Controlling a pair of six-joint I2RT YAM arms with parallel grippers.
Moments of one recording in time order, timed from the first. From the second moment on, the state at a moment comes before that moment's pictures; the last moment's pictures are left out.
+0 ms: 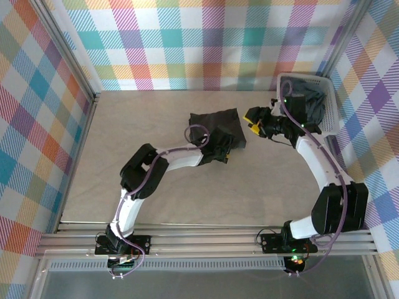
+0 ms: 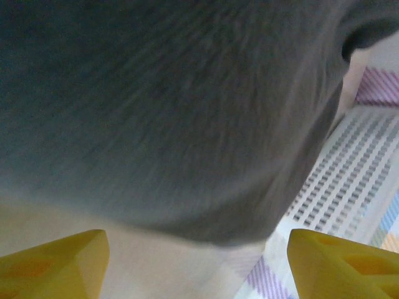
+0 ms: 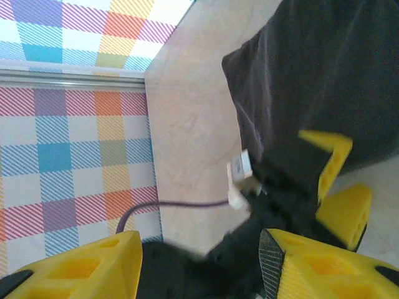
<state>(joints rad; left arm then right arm) -0.81 2.16 1.51 -0.05 -0.09 -1.88 0.10 1.40 1.18 -0.43 -0.71 0.88</state>
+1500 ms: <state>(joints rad) 0.11 2.30 1.76 -0.24 0.20 -1.13 0.12 1.41 1.16 -0.34 -0.82 0.90</state>
